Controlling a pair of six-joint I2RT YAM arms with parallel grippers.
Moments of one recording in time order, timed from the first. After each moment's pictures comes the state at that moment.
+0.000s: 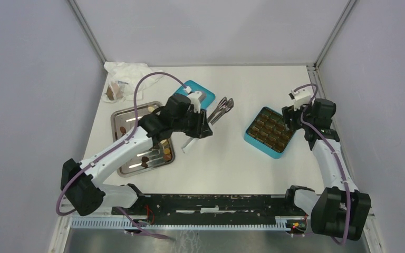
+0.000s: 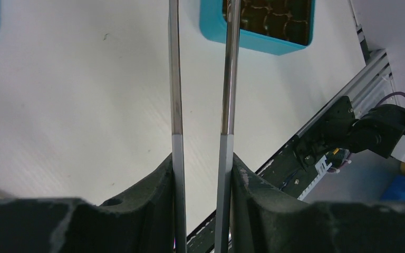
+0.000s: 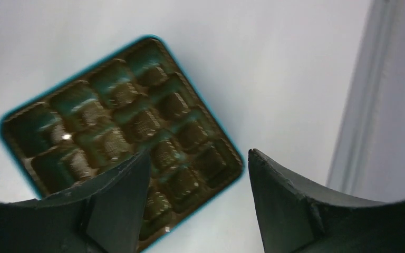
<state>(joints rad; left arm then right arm) -0.70 1.26 1.10 -0.51 0.22 -0.45 -0.16 1.09 0.74 -0.24 -0.41 -0.41</state>
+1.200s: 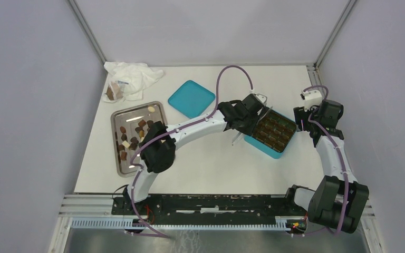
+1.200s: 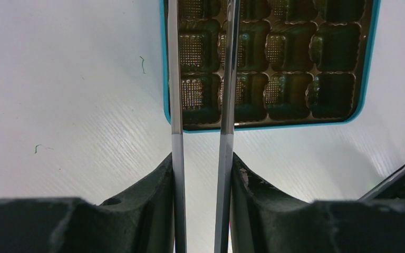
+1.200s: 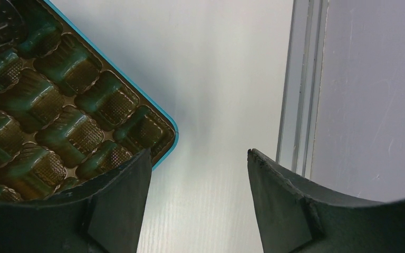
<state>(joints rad) -1.02 2.13 1.90 -0.66 -0.10 -0.39 -0.30 1.16 0.74 -0.22 -0.17 -0.45</state>
